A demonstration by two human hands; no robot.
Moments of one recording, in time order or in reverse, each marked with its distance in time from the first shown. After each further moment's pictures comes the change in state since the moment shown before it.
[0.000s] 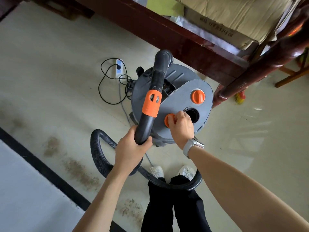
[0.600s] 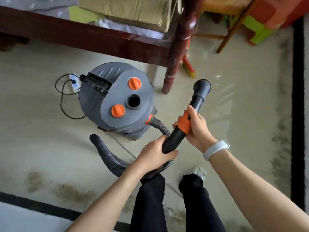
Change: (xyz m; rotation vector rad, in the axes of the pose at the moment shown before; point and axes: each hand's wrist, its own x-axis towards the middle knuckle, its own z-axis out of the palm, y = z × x) left_hand -0.097 0.063 0.138 0.256 -0.774 0.194; right_hand -0.121 0.112 -0.160 1.498 0.152 0.643
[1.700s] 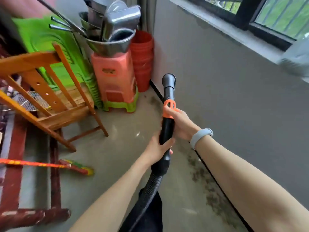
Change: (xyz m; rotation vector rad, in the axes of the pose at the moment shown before) left_hand 0.310 0.568 0.369 -0.067 -0.358 0.460; right_hand 0.060 -0.537 -0.458 0.157 0.161 -0.490
